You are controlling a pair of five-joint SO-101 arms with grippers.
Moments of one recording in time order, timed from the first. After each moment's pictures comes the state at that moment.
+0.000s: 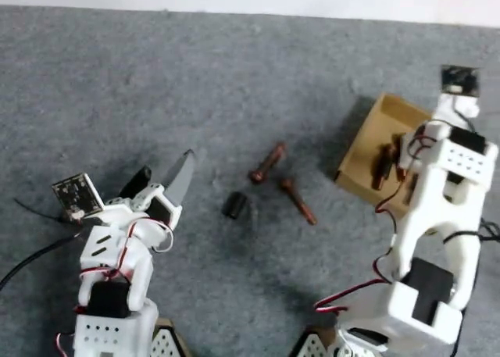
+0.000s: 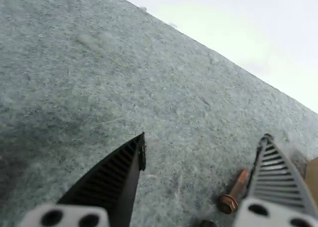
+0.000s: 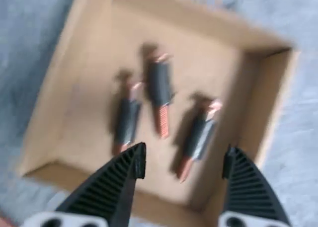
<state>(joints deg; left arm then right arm) -2.0 -103.8 96.0 36.2 35.2 17.4 -1.1 11.6 59.7 17.2</state>
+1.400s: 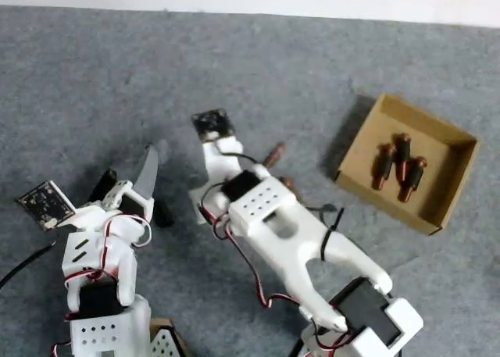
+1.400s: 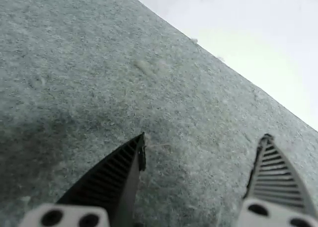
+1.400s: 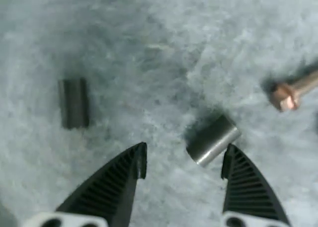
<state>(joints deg) -14.2 -103.8 95.9 36.2 35.2 -47.1 -6.0 29.8 48.7 -20.8</state>
